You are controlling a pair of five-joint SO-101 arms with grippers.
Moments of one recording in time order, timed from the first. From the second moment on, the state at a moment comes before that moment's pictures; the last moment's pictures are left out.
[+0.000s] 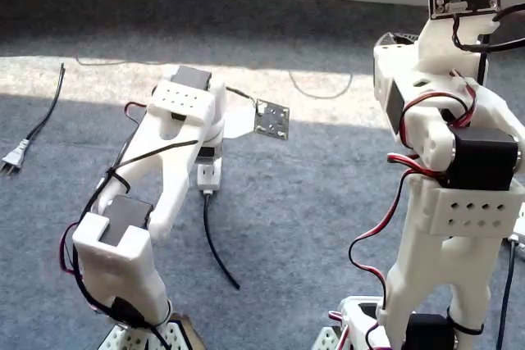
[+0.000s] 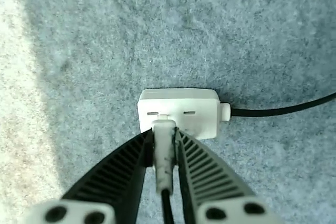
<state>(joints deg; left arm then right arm) 9.6 17.6 -3.6 83.2 -76.7 -2.4 -21.6 -20.5 77.5 12.1</state>
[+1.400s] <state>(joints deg) 9.0 20.4 -7.4 83.5 -78.0 -2.4 -21.6 -20.5 77.5 12.1</state>
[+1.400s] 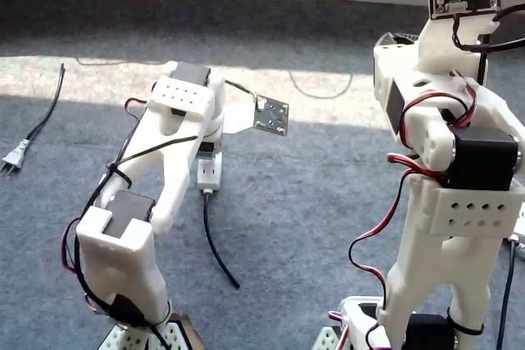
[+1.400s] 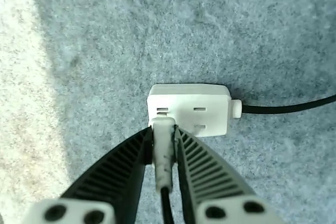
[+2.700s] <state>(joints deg) 12.6 25.8 -8.0 86.4 -78.0 -2.4 -21.6 -20.5 77.5 12.1</state>
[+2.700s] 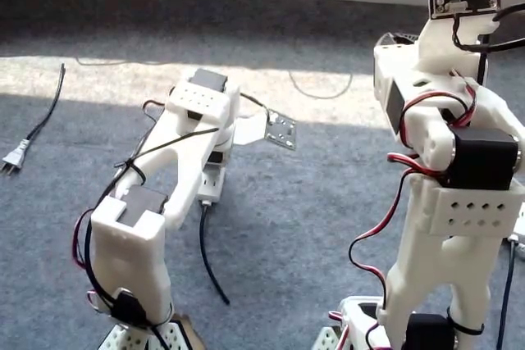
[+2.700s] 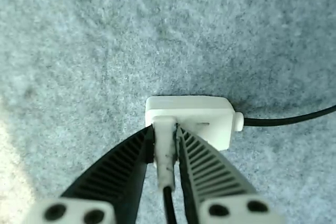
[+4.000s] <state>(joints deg) -10.0 22.8 -93.0 100.6 -39.4 -2.5 -18.1 -20.5 77.5 -3.0</state>
